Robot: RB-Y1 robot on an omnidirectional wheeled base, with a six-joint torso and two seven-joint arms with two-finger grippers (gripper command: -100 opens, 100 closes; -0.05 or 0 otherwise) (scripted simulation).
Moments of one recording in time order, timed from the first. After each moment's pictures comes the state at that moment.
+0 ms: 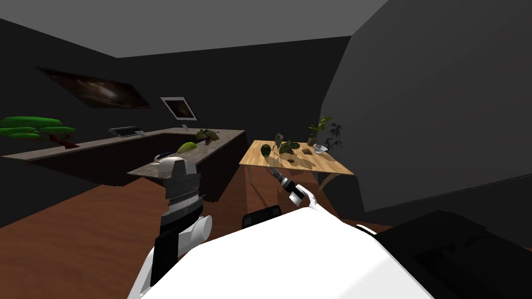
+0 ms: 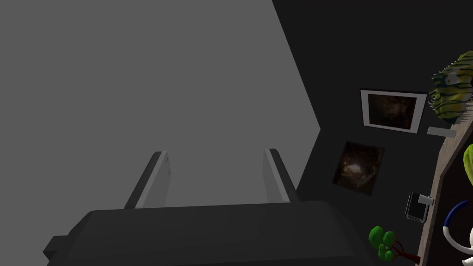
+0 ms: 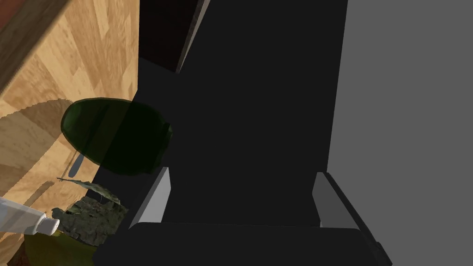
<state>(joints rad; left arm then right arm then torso) 0.50 0.00 0.05 -2.29 -0.02 -0.49 -0.12 0.17 -0.49 0.41 -1.62 0.05 -0.41 0.03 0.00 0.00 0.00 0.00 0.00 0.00</state>
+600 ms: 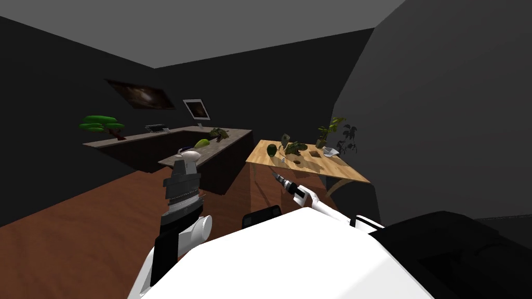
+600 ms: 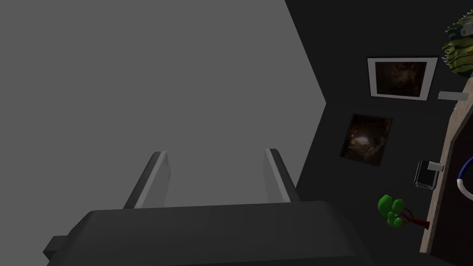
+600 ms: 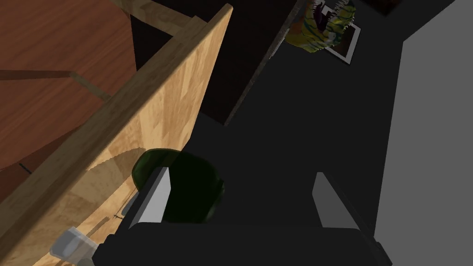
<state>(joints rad) 0.50 0.00 0.05 -2.29 -0.02 -0.49 -0.12 0.11 -0.61 0.52 -1.48 0.00 -0.30 0.01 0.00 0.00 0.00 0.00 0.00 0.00</state>
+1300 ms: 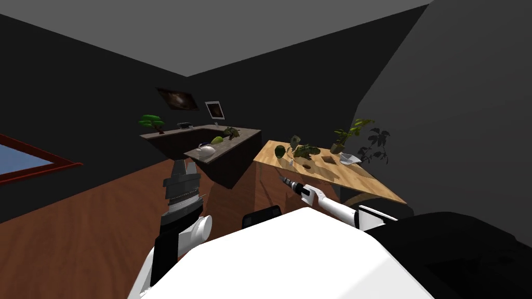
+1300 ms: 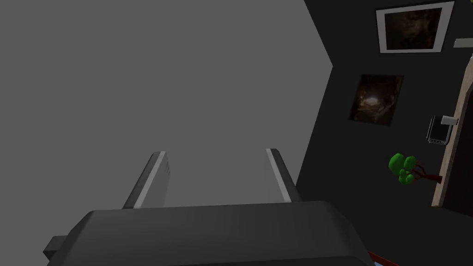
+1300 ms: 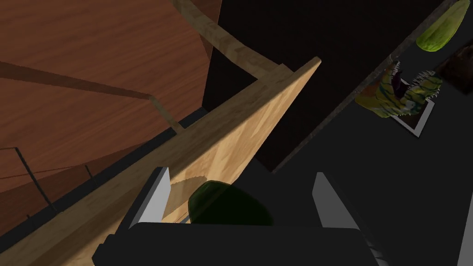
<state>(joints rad) 0.50 0.00 0.05 -2.29 -0.02 -0.49 -0.12 0.04 -0.77 0.63 -1.31 -0.08 -0.17 -0.04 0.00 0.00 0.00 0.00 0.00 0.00</state>
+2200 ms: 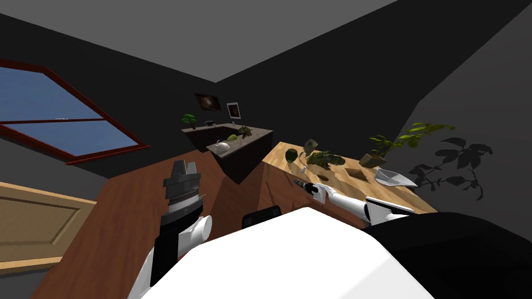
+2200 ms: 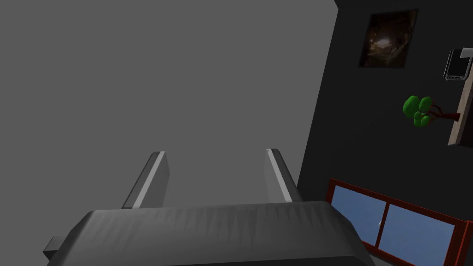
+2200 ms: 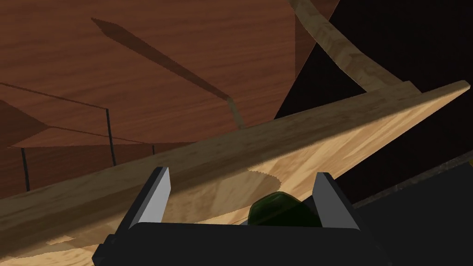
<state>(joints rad) 0.50 0.00 0.05 -2.29 -0.02 -0.49 -0.12 -0.01 -0.96 0.75 -1.16 -0.18 0.05 -0.13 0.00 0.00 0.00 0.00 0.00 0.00</state>
